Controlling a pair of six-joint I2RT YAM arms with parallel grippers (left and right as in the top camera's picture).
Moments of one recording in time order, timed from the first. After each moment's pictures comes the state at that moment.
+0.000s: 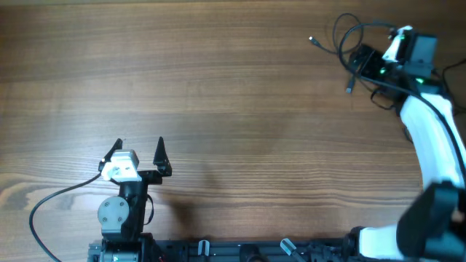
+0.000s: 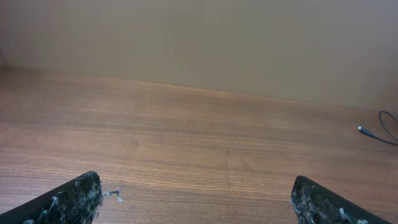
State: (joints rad) left arm 0.00 0.01 0.01 -0.07 0.01 -0.13; right arm -0.16 1.56 1.18 -0.38 -0.12 0.31
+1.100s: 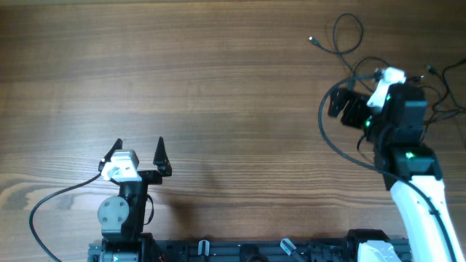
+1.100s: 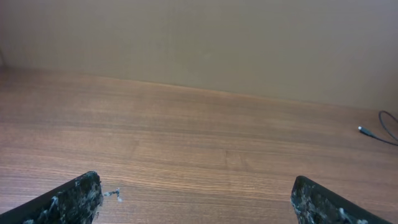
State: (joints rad) left arm 0.00 0.01 0.01 -0.07 0.01 -0.13; right arm -0.02 1.07 0.76 -0.38 -0.12 0.31
